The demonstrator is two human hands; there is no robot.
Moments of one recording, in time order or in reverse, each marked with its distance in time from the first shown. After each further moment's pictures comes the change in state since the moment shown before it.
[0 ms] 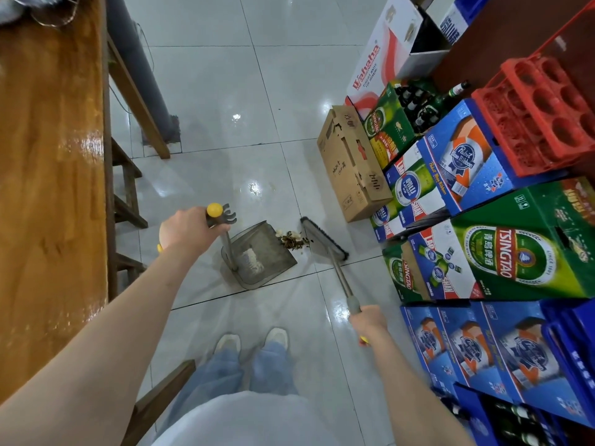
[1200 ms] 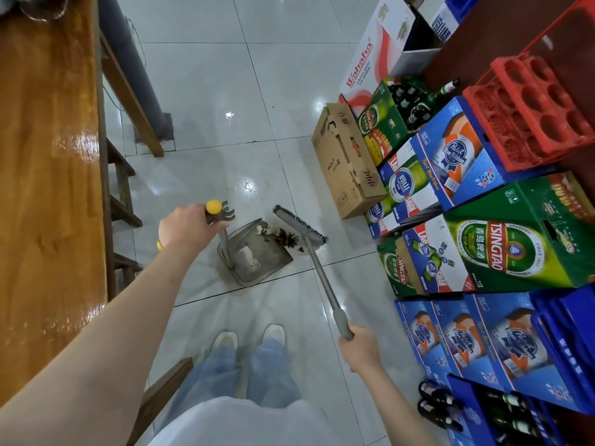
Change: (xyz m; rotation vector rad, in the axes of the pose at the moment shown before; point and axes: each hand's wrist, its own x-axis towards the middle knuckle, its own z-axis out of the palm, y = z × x) left_hand 0.003 -0.006 0.007 0.015 0.016 0.010; right_hand -0.050 0.046 0.029 -0.064 0.040 -0.205
